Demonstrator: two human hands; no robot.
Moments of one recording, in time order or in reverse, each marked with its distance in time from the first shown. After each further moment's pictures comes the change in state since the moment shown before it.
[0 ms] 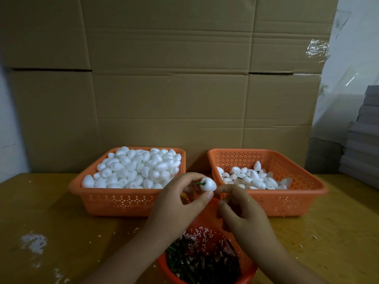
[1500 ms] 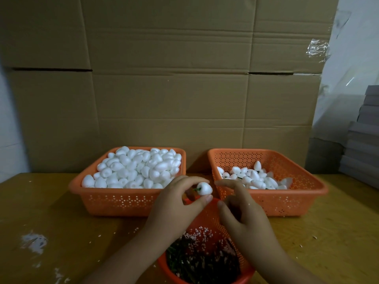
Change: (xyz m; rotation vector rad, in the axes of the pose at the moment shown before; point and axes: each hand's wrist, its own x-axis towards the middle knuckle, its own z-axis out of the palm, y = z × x) left_hand 0.001 -0.002 0.001 0.089 0.005 0.007; right_hand -0.007 0.000 -0.001 -0.169 -0.014 -0.147
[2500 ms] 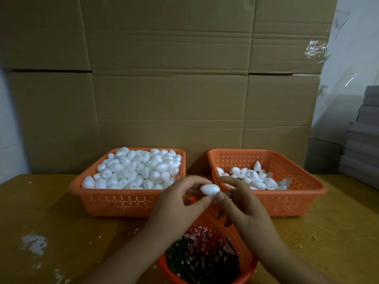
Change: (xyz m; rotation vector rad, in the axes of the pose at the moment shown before) left_hand 0.000 0.005 -0.001 -0.115 -0.069 0.000; right_hand 0.010 -0.002 -0.003 0.350 0.004 0.141
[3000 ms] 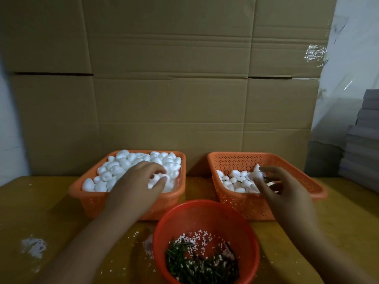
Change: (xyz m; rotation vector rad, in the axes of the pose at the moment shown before) left_hand 0.022 -0.024 -0.069 0.585 0.174 -0.052; right_hand 0.024 0.014 -0.064 -0.563 0.369 0.001
